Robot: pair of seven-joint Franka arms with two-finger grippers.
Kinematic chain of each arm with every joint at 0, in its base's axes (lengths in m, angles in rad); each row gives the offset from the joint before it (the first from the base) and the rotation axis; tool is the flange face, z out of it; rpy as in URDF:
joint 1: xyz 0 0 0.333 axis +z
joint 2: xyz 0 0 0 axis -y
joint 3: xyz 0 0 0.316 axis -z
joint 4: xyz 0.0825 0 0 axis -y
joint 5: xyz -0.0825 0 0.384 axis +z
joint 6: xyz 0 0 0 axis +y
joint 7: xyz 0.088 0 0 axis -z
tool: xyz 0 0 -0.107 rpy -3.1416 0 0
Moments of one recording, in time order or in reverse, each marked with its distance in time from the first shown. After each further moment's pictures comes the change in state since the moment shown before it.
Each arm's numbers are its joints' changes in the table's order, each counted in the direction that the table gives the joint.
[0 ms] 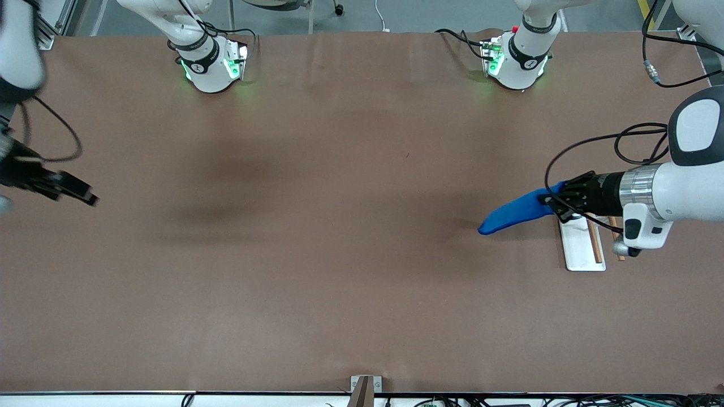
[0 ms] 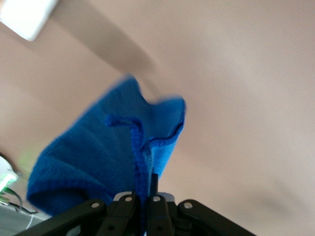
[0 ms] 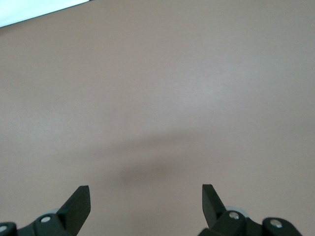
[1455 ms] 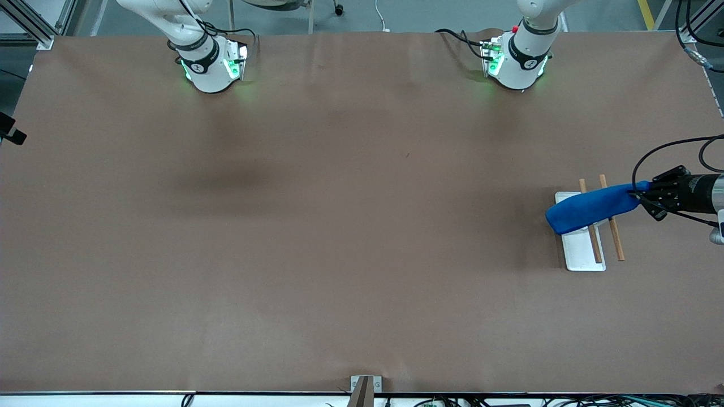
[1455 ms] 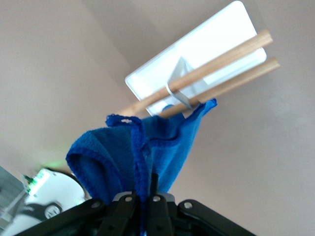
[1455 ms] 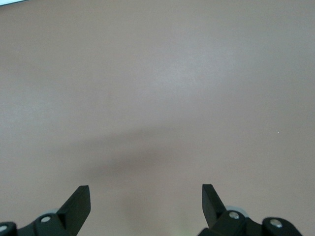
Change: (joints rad) left arm 0.298 -0.055 -0.012 -0.071 0.232 0.045 0.160; right arm 0.012 0.027 0.012 0.279 -0.096 0.345 0.012
